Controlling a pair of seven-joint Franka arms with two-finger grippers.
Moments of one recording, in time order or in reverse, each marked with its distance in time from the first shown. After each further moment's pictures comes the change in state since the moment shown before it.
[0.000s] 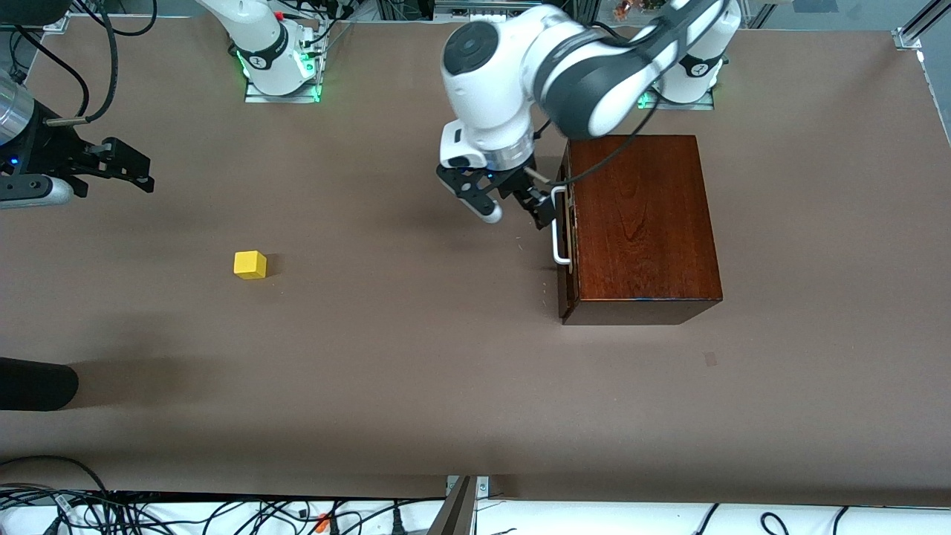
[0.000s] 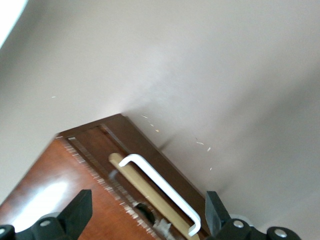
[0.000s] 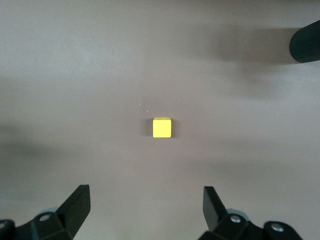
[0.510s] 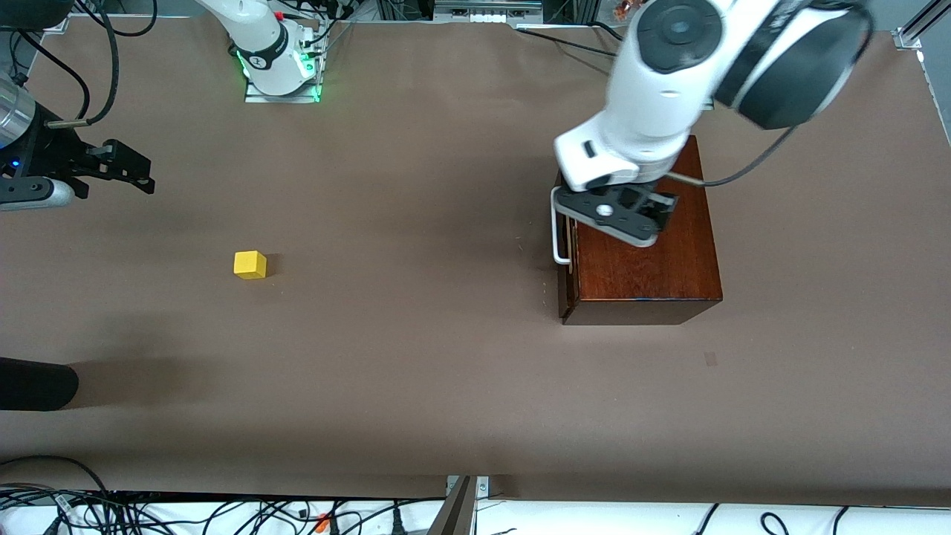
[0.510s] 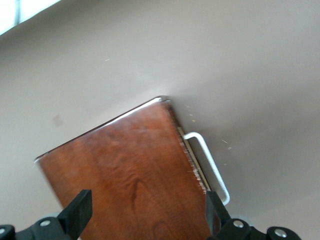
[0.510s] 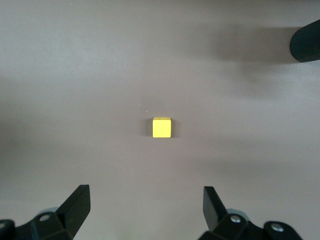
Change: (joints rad) left arm 0.229 -0.136 0.043 0.038 -0.201 -0.090 -0.037; right arm -0.001 0.004 -0.001 0.000 0.000 0.000 0.001
